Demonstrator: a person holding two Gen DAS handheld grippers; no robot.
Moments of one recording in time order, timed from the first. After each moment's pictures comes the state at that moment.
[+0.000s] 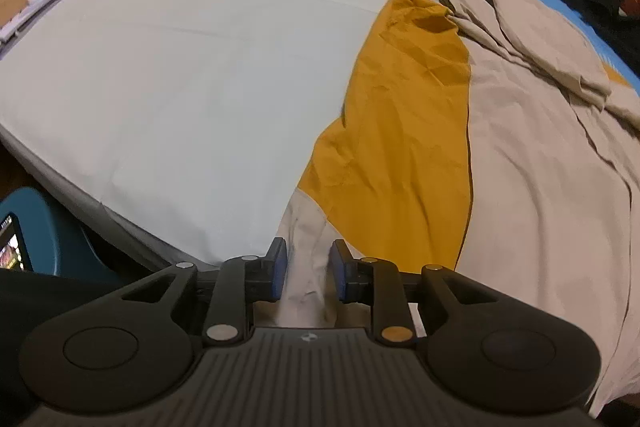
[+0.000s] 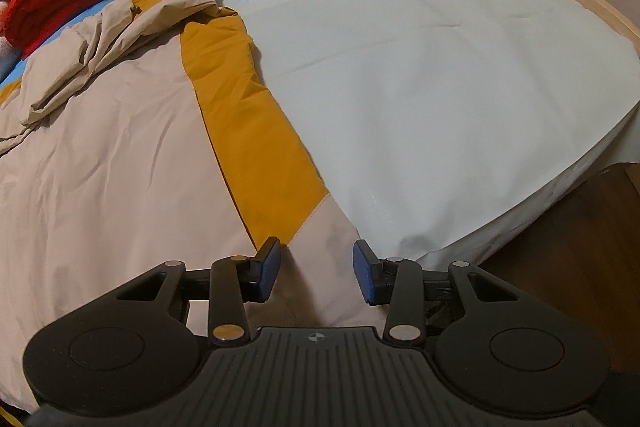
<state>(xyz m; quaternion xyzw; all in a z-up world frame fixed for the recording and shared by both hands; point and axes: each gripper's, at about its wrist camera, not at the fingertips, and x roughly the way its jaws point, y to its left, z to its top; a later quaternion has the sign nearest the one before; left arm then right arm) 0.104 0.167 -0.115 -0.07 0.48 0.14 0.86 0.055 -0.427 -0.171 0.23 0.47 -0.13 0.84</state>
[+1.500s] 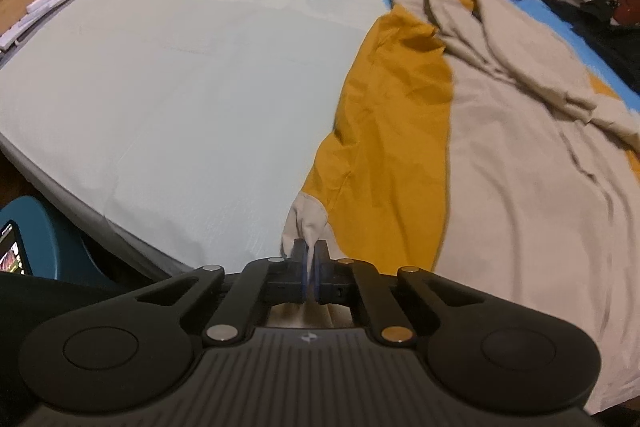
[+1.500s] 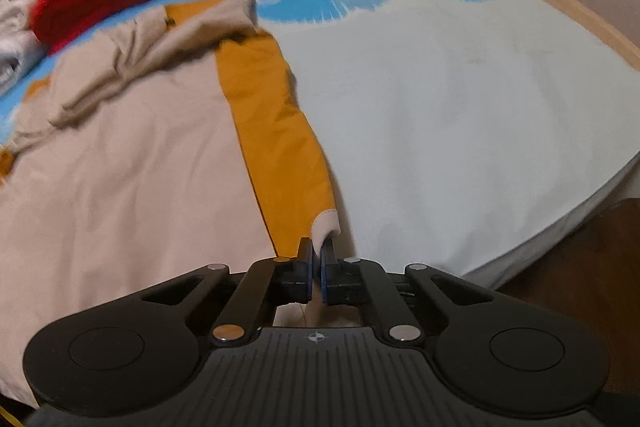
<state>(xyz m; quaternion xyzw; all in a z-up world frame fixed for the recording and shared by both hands) 0.098 0.162 -0.092 -0.08 0.47 0.13 0.87 0.054 -0.421 -0.144 0.22 0.43 -0.11 0.87</state>
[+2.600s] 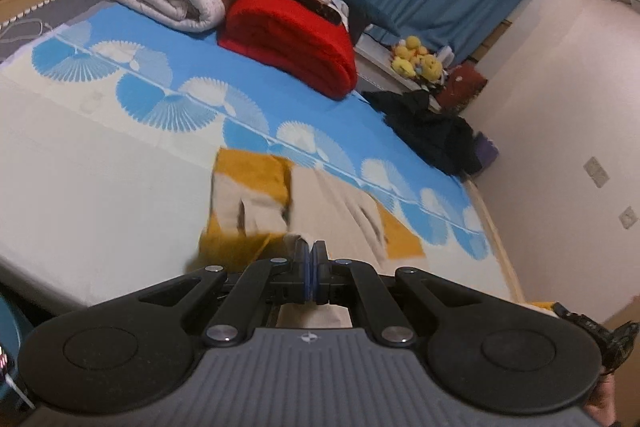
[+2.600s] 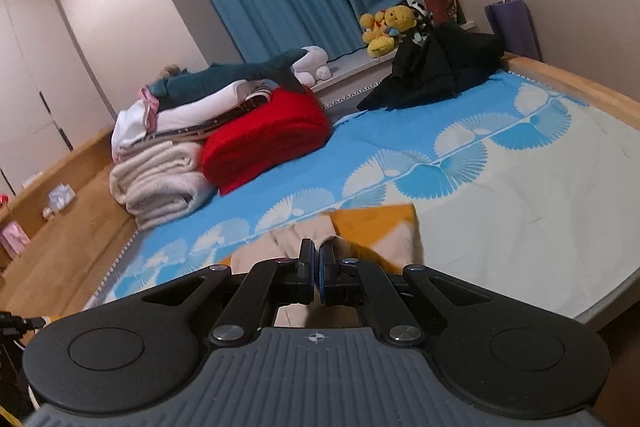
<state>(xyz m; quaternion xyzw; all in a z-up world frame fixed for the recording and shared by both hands) 0.030 0.232 0.152 -0.21 0.36 -0.10 0.90 -0.059 -0.493 0.071 0.32 0.22 0.05 0.92</state>
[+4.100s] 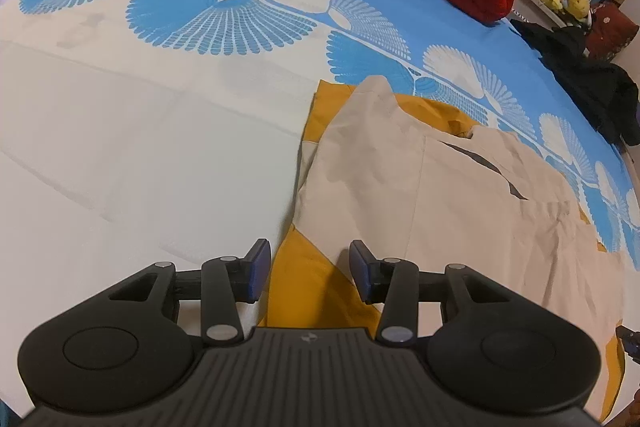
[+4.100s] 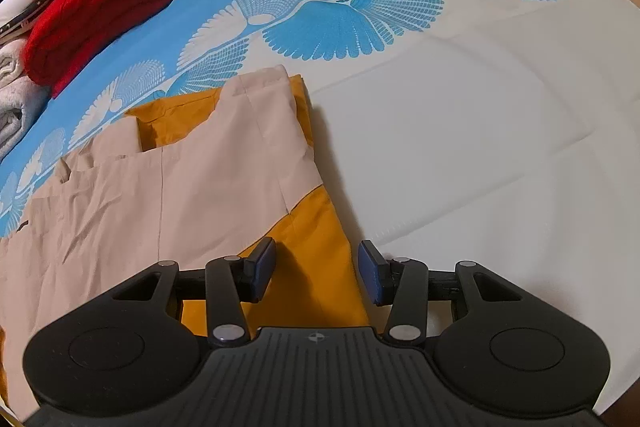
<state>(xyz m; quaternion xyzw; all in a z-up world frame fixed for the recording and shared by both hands) 0.294 0.203 -0.077 -0.14 0.49 0.04 0.86 0.226 -0.478 -0.160 0.29 0.46 -0.06 0.84</state>
